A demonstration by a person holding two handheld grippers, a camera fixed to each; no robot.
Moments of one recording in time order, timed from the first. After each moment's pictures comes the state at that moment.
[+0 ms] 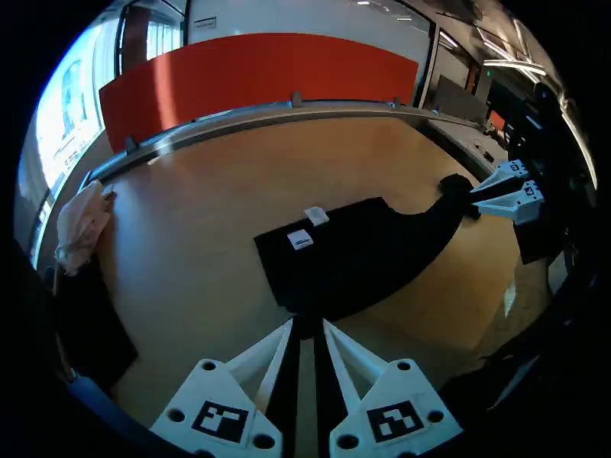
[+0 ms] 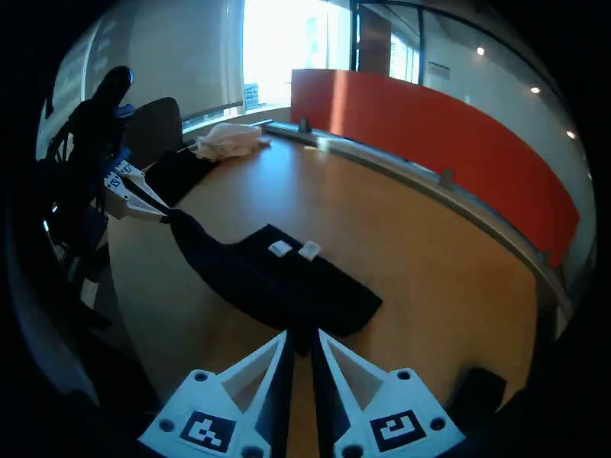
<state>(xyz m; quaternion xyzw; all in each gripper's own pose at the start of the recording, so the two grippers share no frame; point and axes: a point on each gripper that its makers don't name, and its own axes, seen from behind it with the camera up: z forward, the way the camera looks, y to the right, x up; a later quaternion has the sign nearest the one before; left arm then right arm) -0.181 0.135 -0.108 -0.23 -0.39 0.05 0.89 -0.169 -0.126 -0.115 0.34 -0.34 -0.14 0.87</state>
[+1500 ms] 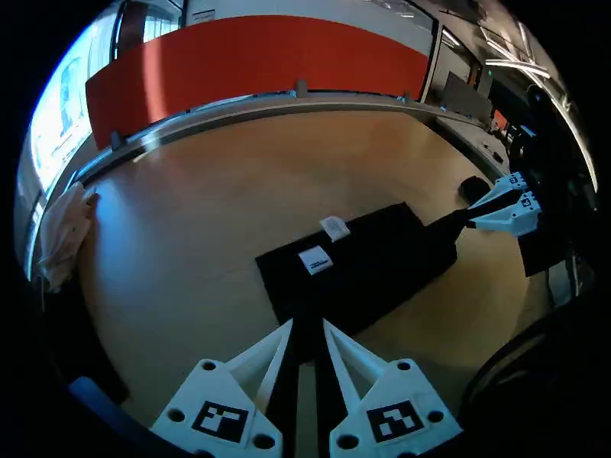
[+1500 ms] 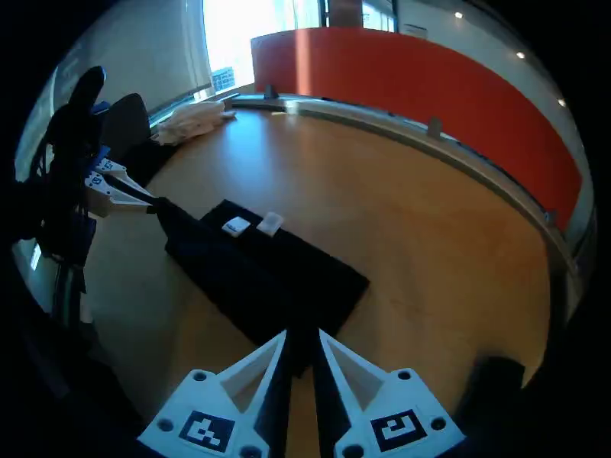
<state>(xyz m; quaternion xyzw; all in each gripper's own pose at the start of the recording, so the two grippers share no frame) -0.230 0.149 -0.027 -0.24 -0.40 0.05 0.89 -0.239 -0.111 -0.058 0.29 -0.41 -0.11 0.86</state>
